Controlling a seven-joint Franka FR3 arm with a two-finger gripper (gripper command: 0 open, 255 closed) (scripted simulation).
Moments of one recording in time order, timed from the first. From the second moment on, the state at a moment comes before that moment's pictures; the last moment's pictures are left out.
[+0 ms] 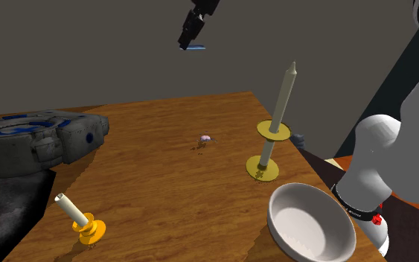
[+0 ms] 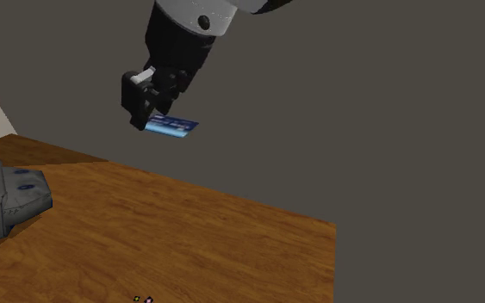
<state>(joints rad) 0.61 -0.01 -0.51 -1.66 0.48 2.00 -1.03</state>
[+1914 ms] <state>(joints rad) 0.69 0.37 -0.37 -1.33 0.56 2.14 -0.83</state>
